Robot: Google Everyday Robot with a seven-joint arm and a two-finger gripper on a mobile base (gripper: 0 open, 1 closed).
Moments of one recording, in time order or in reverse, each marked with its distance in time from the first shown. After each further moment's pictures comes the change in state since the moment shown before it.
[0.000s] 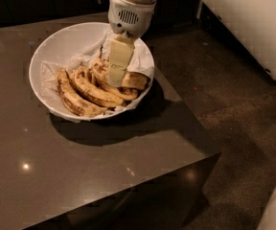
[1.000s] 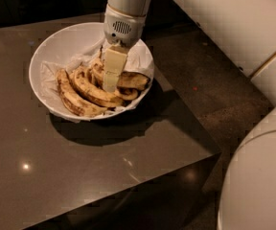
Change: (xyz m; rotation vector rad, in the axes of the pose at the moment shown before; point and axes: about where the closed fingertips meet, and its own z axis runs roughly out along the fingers) arm -0.011 -0.008 0.036 -0.109 -0.010 -0.009
